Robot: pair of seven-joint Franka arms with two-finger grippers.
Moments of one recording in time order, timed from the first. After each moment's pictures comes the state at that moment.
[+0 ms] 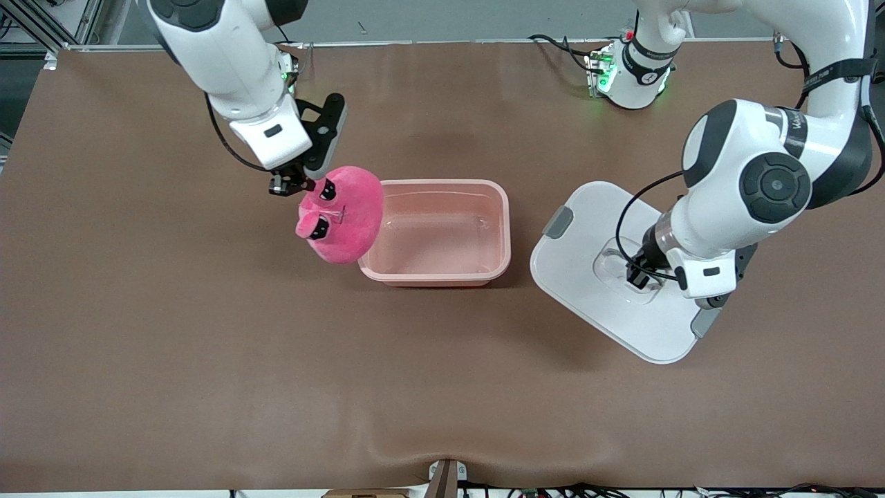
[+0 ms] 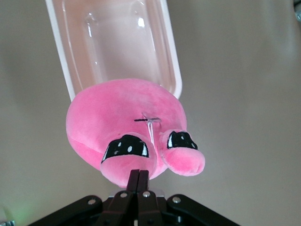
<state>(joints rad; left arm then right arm) -0.17 0.36 -0.14 -1.49 0.01 1.76 -1.24 0.59 0.06 -0.03 -1.68 0.00 1.78 -0.82</state>
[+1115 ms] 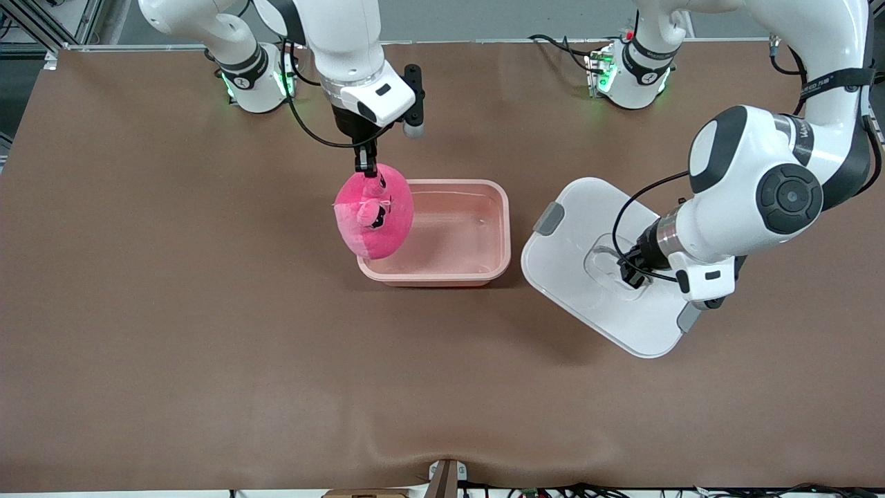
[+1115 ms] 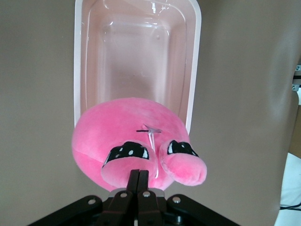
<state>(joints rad) -0.17 0.37 -0.14 -1.49 -0.08 1.76 -1.24 0.80 0.11 -0.03 -1.68 -0.16 1.88 -0.84</state>
